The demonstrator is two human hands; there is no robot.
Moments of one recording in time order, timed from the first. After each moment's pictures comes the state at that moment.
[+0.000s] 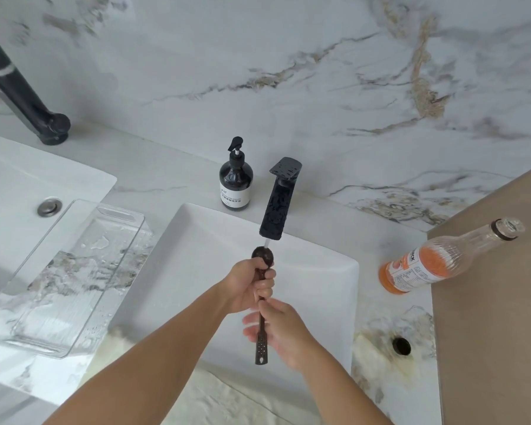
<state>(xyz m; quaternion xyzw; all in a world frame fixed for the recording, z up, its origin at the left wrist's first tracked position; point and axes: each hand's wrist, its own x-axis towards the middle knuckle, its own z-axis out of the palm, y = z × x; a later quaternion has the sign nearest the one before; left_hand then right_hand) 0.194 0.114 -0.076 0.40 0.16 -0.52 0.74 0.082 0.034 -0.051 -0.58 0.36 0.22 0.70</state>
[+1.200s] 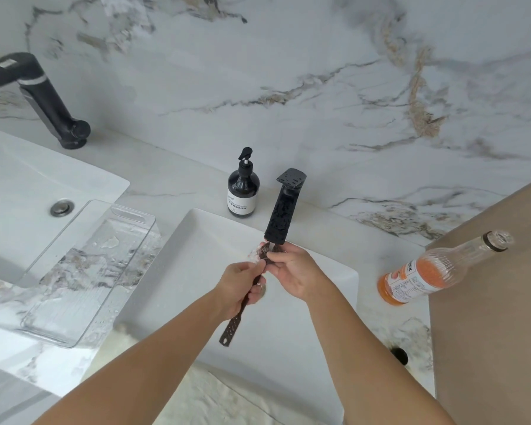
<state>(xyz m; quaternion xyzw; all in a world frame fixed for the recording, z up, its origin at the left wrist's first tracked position) 0.182 0.132 -0.055 0.55 0.14 -0.40 0.72 0.174 -0.010 -0.035 -0.47 0.25 0.14 0.84</state>
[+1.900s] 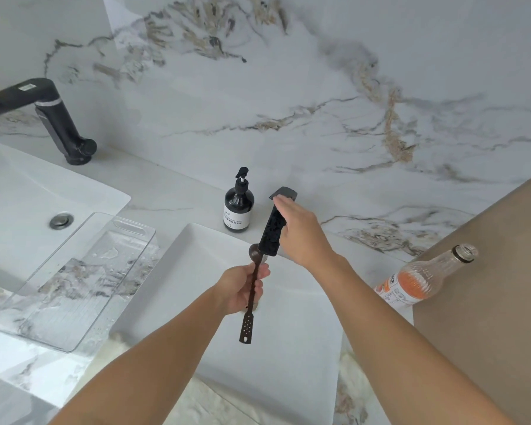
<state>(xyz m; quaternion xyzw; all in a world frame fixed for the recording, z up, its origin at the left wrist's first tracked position) 0.197 0.118 -0.042 0.42 0.21 -0.45 0.76 0.192 -0.021 0.074 -0.97 -0.01 -0.07 0.22</state>
